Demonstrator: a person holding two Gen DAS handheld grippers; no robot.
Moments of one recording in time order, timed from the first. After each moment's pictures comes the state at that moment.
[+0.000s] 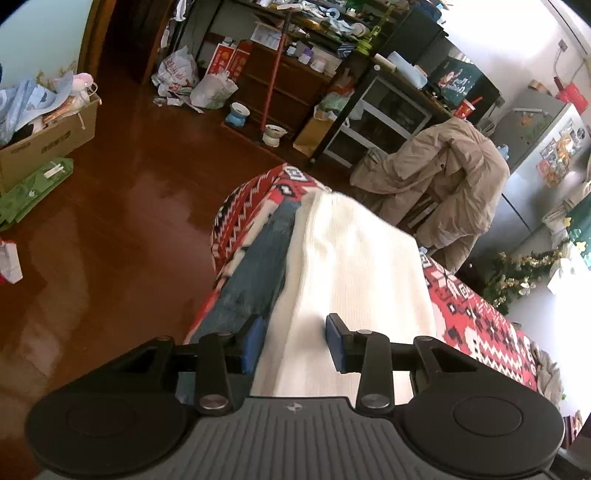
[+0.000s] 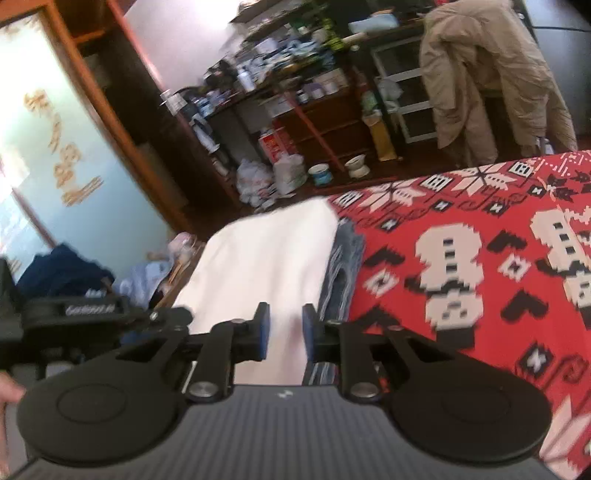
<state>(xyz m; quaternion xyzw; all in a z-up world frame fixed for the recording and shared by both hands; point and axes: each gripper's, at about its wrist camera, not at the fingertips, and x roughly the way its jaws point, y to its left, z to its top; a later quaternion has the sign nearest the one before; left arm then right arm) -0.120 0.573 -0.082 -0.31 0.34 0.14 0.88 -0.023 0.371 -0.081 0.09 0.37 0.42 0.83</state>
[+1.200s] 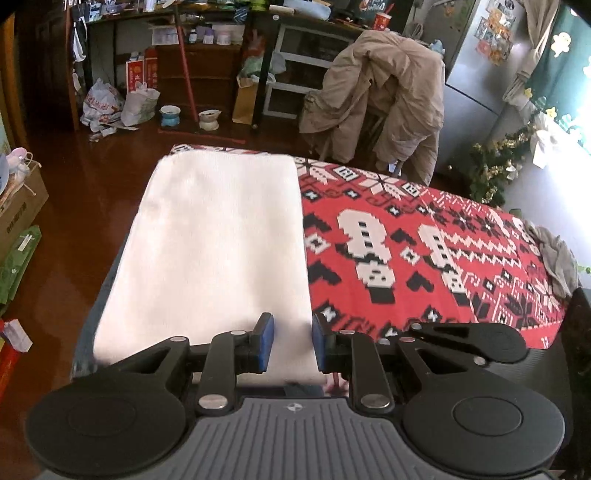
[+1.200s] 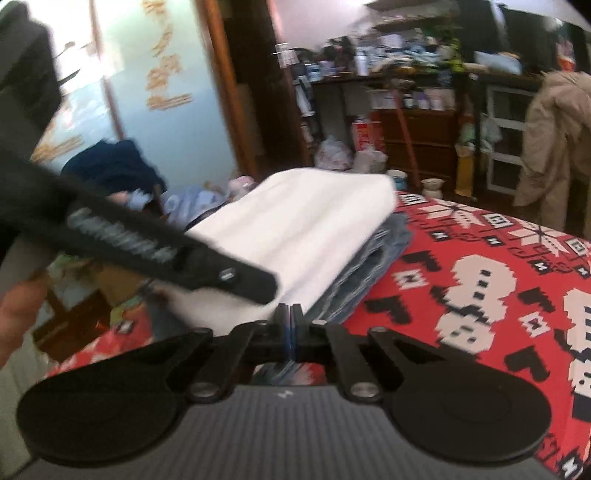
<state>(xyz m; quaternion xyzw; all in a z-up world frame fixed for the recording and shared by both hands) -0.089 0.454 -0.064 -0.14 0.42 0.06 0.90 -0.049 0.355 -0.091 -0.07 0.28 0.55 0.78</state>
